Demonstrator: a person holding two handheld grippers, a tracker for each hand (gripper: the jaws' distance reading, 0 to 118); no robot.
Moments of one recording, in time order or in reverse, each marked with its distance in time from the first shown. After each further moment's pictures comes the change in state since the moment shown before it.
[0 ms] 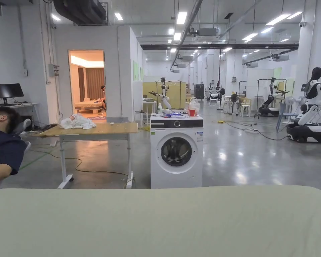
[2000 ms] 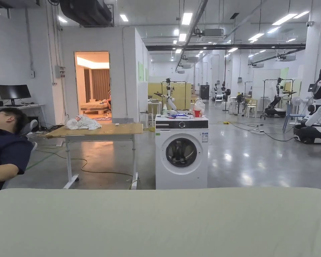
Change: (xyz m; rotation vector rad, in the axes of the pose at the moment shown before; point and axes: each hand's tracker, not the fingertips) left arm -0.014 -0.006 0.001 -0.017 -0.036 0.121; right arm -0.010 0.041 -0.014 -0.269 -0.124 -0.428
